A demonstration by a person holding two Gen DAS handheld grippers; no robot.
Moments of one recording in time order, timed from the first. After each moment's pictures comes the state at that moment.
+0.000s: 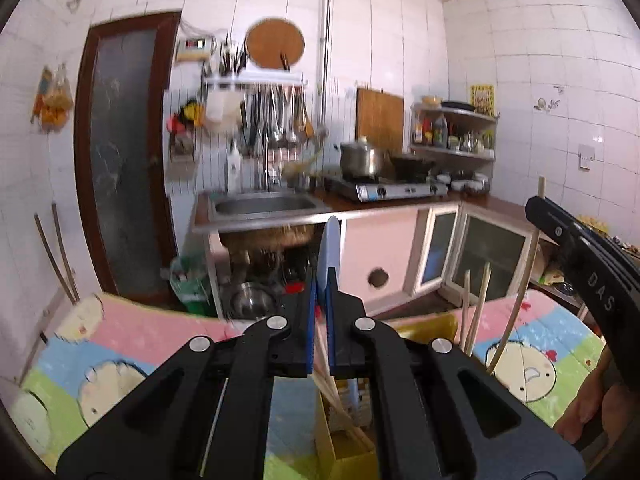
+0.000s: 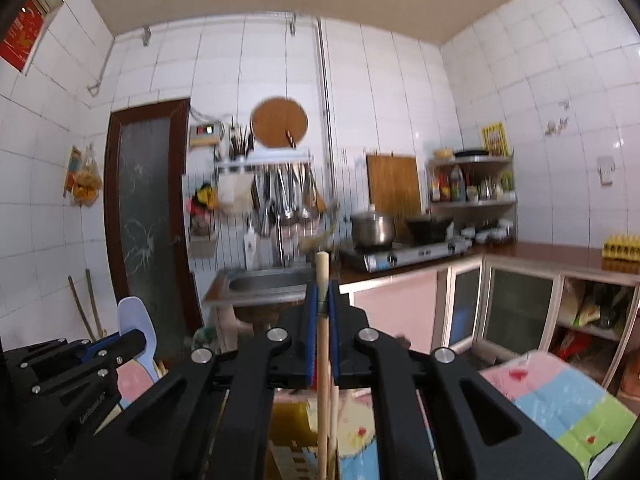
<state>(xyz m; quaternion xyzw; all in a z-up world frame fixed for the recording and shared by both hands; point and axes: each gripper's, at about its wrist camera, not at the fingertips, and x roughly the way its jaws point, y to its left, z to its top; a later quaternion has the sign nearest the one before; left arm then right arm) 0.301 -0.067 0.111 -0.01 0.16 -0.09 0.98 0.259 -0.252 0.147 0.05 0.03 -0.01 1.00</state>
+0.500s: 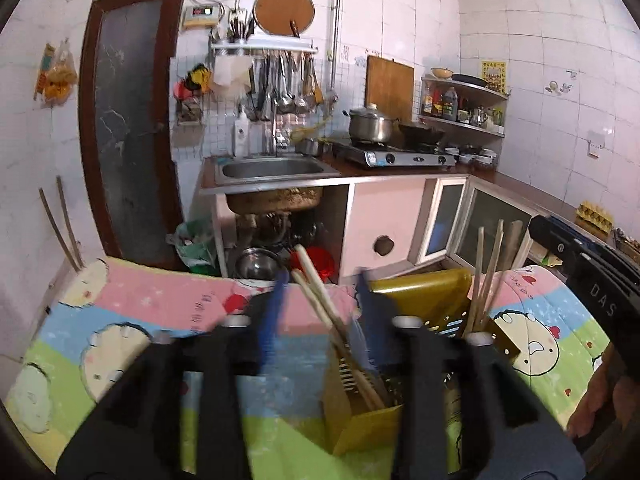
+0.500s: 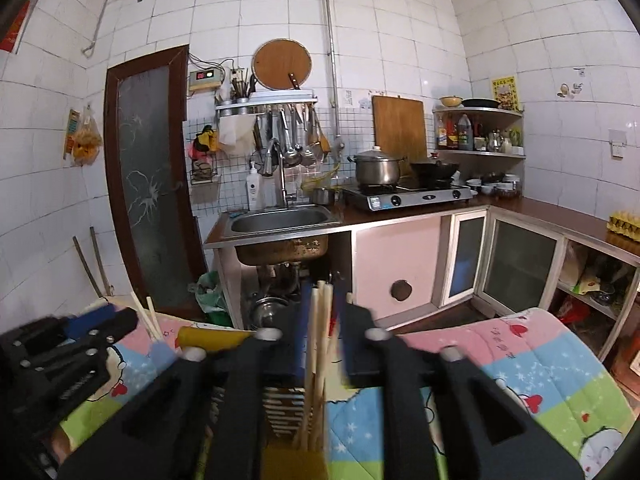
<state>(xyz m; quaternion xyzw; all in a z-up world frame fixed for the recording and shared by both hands) 0.286 -0.048 0.102 -0.01 0.21 -0.07 0.98 0.266 -0.265 0.126 0.05 0.13 0.00 0.99</state>
